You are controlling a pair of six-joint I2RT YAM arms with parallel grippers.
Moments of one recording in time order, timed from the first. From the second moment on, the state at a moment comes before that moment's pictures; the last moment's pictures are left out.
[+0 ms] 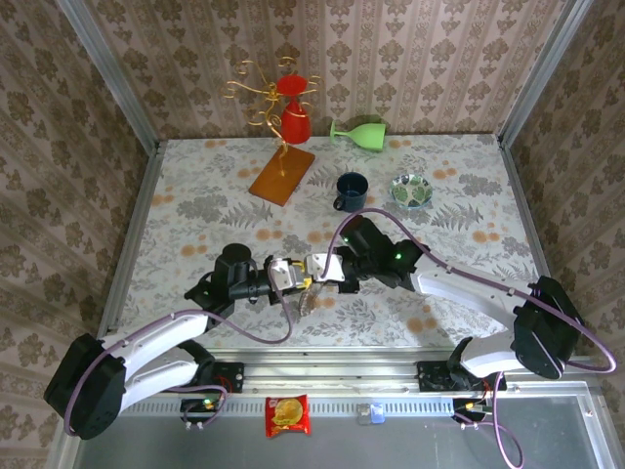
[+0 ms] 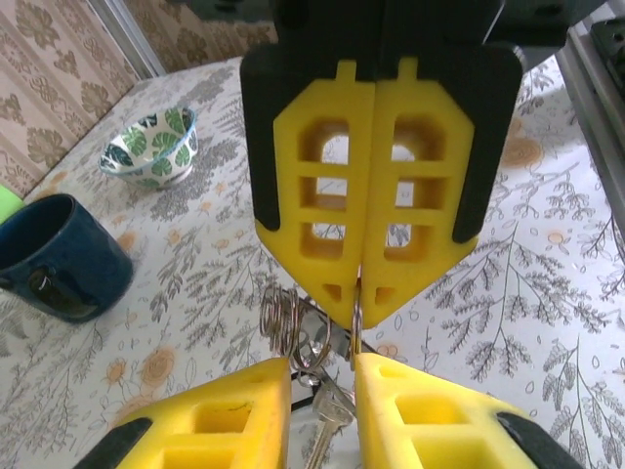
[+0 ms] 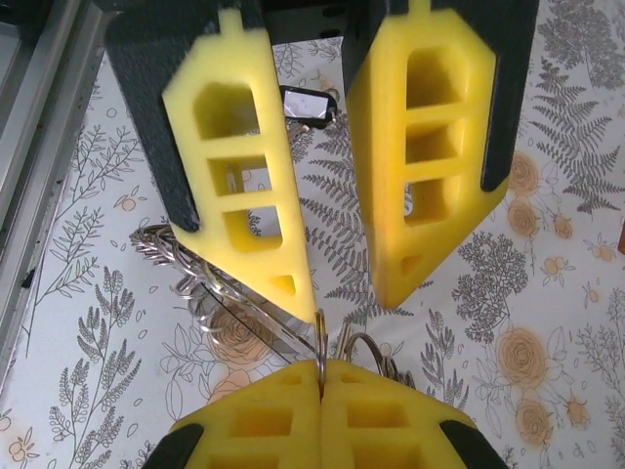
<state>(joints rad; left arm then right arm) -0.69 1.00 0.37 0.27 0.60 0.54 0.82 1.37 0.95 -0.39 -0.32 -0.77</state>
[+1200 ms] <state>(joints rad) -0.65 1.05 0.35 0.36 0.82 0.51 0.81 1.36 0.92 -0.34 -0.44 -0.75</state>
